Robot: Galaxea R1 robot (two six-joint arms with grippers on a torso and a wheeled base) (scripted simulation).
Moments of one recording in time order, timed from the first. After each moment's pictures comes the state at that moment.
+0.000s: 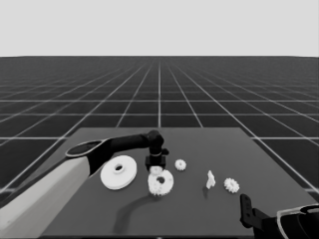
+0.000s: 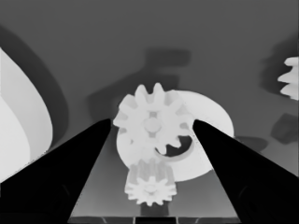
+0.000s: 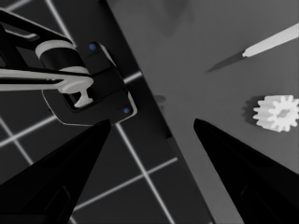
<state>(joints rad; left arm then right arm) 0.12 3.11 -1.98 0.27 1.44 -1.14 -0.35 1.76 -0.39 -0.70 -1.18 0.32</state>
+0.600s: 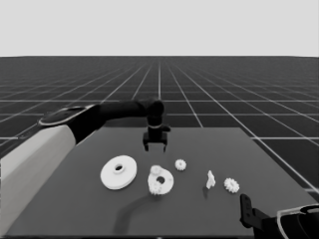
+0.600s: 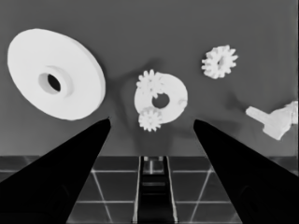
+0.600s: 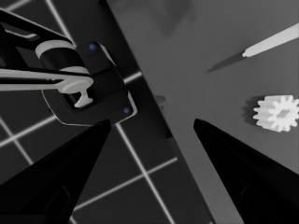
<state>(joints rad) -0.19 3.06 -1.81 -0.02 1.57 -1.24 -0.35 1.76 -0.39 -0.70 -1.18 0.32</state>
